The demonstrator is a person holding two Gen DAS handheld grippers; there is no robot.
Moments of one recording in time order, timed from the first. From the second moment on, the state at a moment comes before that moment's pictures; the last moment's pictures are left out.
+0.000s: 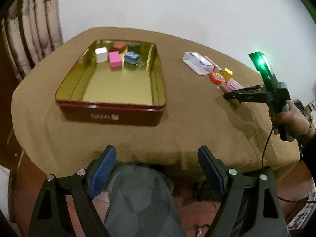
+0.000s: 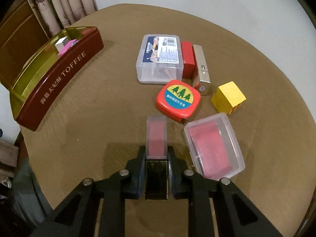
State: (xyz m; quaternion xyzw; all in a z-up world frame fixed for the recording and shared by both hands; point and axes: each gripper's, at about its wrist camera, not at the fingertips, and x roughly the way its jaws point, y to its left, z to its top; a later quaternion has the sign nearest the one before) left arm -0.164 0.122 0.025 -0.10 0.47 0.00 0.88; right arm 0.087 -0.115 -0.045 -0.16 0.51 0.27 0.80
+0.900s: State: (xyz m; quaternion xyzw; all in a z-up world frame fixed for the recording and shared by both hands) left arm -0.185 0.177 0.029 -0.10 0.44 0.10 0.89; right arm 0.103 0.144 -0.020 -0.06 0.56 0.35 0.75
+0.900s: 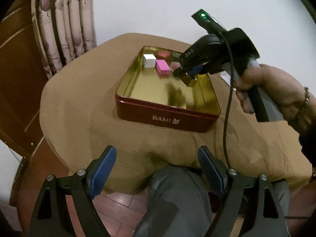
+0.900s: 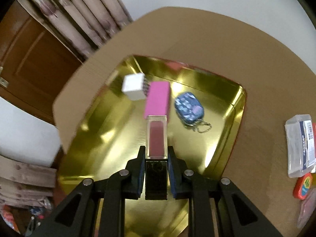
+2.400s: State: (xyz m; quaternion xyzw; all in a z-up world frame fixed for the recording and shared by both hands) left arm 0.052 -0.071 0.016 -0.21 0.55 -0.07 0.80; right arm 0.007 -0.353 -0.058 0.13 0.37 0.06 0.92
